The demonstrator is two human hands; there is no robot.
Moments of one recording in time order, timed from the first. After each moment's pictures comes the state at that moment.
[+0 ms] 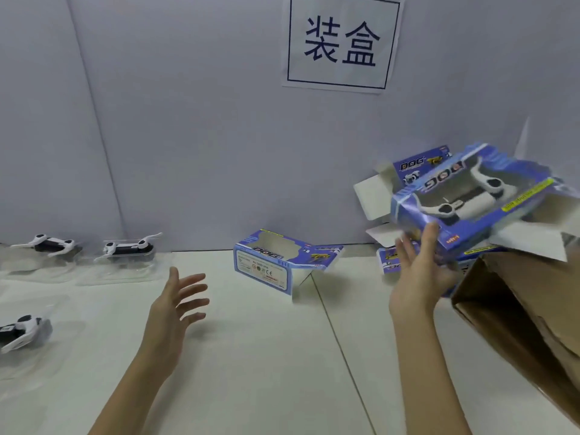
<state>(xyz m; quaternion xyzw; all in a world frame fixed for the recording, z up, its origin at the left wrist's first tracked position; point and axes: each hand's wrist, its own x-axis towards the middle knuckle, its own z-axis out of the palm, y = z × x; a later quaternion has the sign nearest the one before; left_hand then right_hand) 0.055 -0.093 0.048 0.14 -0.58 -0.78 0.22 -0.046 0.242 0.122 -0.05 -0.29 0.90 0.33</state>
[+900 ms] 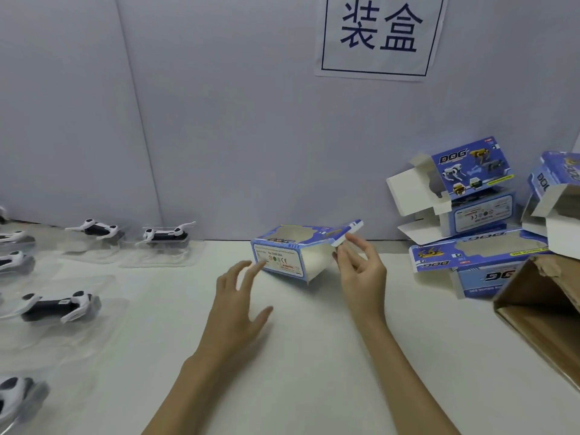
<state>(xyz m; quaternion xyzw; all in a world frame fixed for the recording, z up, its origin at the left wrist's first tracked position) 0.051 -0.067 0.022 -0.01 -0.91 -0.27 0.31 -0.034 0.143 0.069 0.11 -0.64 0.74 0.17</state>
